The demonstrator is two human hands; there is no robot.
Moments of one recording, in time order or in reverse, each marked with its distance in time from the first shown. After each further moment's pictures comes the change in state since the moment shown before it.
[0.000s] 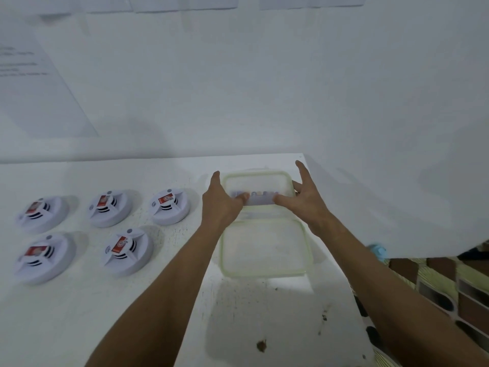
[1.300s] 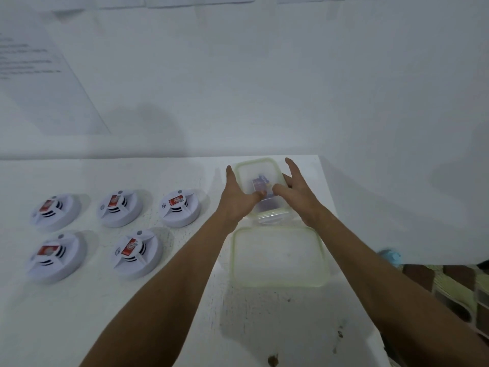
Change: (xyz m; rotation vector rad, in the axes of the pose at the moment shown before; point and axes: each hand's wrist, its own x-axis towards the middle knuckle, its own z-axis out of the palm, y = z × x) left_hand 0.036 -0.008 0.015 -0.321 -0.199 -0.101; right_hand 0.044 -0.005 0.031 0.047 -0.133 -0.033
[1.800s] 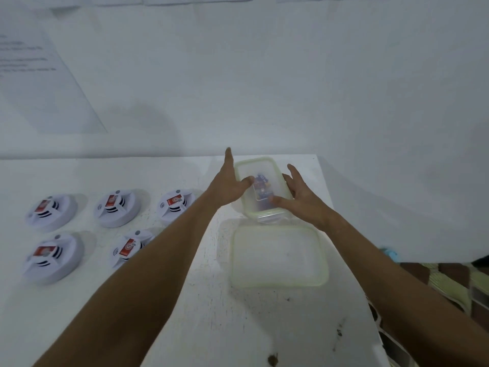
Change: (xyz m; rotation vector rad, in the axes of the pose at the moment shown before) left_hand 0.029 0.018 -0.027 0.382 -0.070 0.154; right_hand -0.004 0.016 -0.016 -0.163 -0.130 0.004
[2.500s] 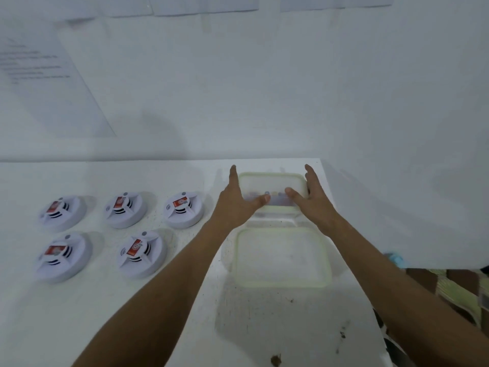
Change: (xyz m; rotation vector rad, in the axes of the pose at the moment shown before) left_hand -0.046 0.001 0.017 0.002 0.082 -0.033; right_hand -0.005 0.007 -0.004 0.088 0.246 -0.049
